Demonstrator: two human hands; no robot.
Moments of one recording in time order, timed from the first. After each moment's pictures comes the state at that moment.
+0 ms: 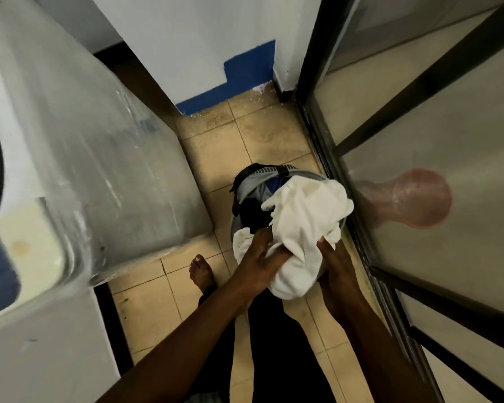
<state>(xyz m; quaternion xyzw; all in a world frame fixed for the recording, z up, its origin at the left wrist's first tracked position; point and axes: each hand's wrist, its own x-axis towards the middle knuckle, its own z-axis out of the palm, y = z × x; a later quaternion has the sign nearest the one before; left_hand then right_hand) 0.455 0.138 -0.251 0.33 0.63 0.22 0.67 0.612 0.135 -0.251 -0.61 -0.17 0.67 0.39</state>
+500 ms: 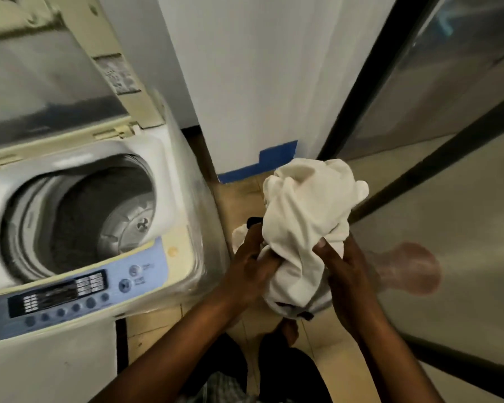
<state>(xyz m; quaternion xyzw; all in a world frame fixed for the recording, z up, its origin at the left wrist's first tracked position) 0.337 0.143 -0.015 0.40 0.57 0.37 0.62 0.510 0.157 -0.024 -0.54 -0.42 0.58 0.44</state>
